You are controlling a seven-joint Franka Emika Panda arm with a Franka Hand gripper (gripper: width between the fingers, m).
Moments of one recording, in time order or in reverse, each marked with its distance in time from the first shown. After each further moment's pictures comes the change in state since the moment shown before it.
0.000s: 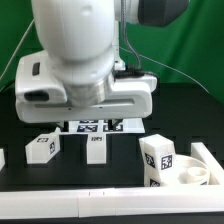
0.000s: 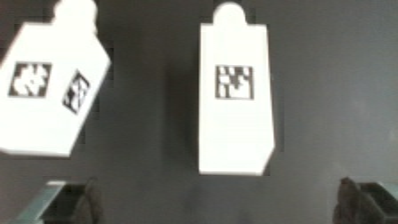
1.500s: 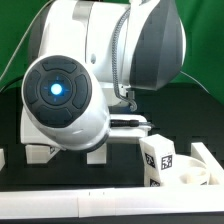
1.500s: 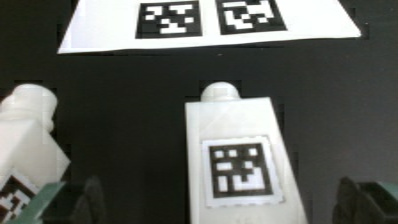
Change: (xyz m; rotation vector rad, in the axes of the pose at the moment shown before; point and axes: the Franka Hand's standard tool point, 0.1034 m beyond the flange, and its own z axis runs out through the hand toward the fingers) arm -0.004 -0.003 0.055 0.066 -0.291 0.081
